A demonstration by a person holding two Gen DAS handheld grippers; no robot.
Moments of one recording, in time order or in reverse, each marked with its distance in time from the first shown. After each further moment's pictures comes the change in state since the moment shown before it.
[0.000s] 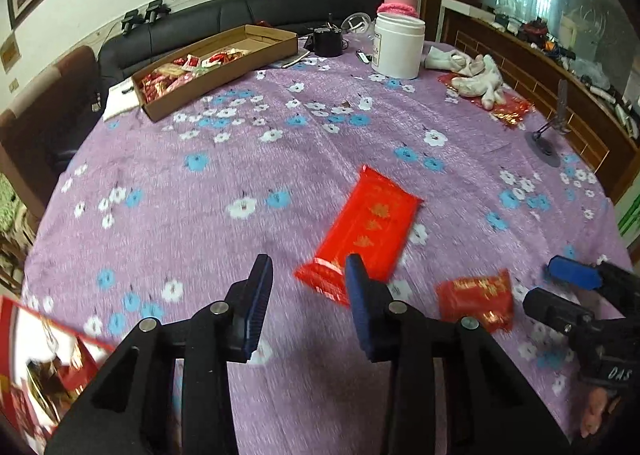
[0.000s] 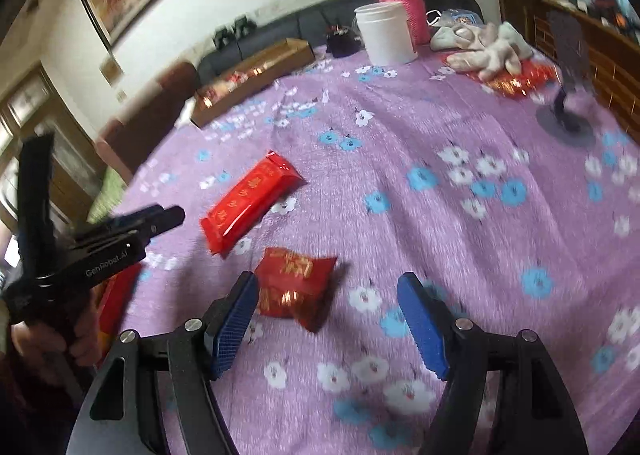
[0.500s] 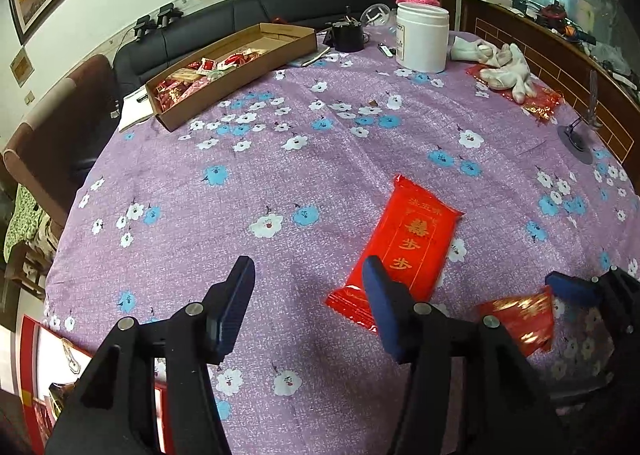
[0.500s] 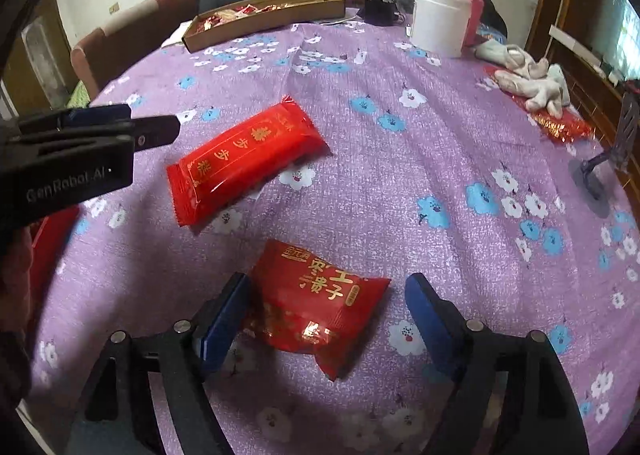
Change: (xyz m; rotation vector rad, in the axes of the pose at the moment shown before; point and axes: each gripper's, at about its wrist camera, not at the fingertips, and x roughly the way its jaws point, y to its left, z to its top) left arm 0.015 0.004 0.010 0.024 0.024 0.097; right arm 0.051 0.040 -0.007 -0.234 0.090 -0.172
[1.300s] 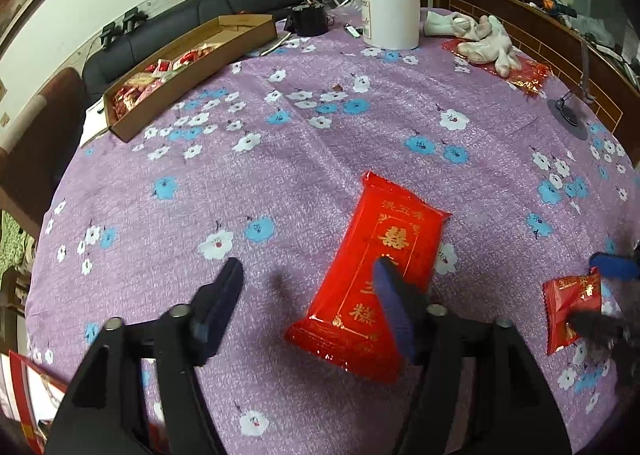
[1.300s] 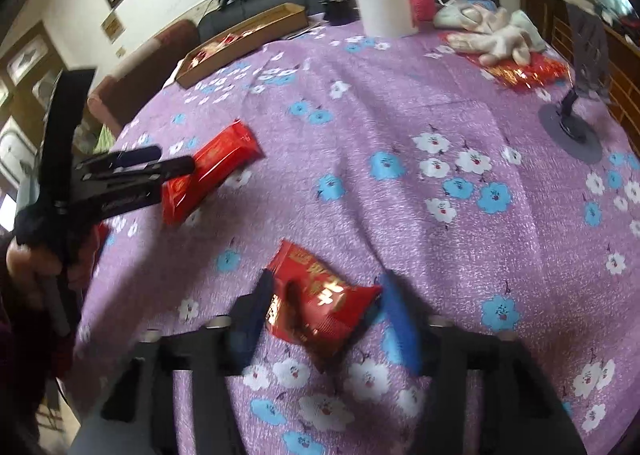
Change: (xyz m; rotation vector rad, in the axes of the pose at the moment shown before) left arm 0.031 -0.025 0.011 0.097 0.023 -0.059; right arm -0.027 -0.081 -0.019 0.098 0.002 0.155
